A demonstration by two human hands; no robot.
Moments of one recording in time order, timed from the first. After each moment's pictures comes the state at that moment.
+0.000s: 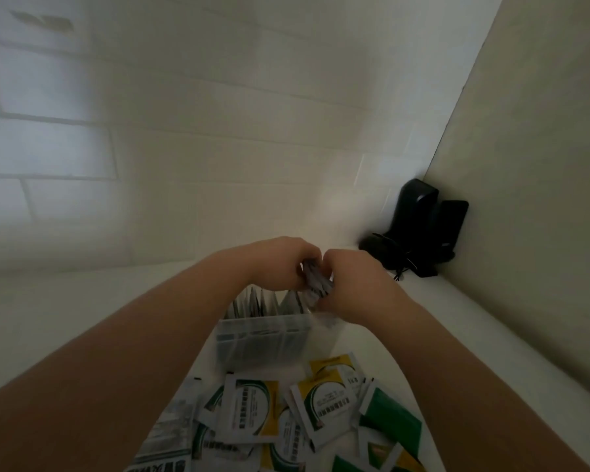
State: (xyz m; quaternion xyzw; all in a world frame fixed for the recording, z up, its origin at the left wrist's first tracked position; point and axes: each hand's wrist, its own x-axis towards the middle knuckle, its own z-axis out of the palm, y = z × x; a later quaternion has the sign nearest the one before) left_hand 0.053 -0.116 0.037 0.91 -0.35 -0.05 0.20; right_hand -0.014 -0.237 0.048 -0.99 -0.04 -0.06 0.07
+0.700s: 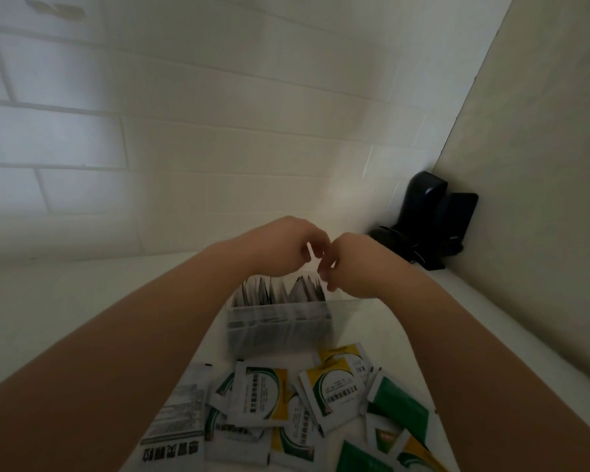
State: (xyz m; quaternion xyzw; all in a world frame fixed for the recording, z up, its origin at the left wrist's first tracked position) left_hand 0.037 -0.105 0.049 0.91 -0.36 0.01 0.22; right_hand -0.005 -0.231 0.063 -0.99 -0.05 0.02 0.08
